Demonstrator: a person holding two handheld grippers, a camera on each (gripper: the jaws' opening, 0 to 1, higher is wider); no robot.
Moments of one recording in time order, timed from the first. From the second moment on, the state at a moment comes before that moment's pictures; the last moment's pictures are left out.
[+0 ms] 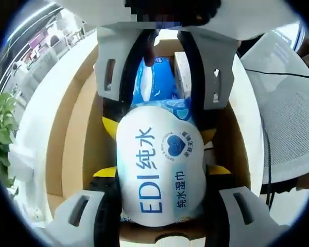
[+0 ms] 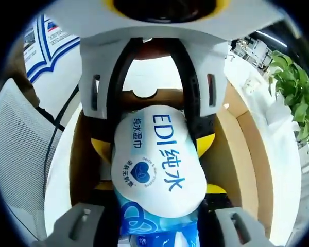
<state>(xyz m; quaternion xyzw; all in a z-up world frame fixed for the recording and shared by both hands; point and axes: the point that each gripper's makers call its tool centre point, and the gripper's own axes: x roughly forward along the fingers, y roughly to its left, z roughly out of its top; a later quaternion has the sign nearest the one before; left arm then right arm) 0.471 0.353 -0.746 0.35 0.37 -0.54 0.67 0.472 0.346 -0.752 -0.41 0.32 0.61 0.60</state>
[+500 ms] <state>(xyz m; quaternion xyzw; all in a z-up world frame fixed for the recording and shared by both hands) 0.461 0.345 -0.726 0.37 0.36 -0.55 0.65 0.460 0.338 -0.723 -0.40 0.32 0.60 0.61</state>
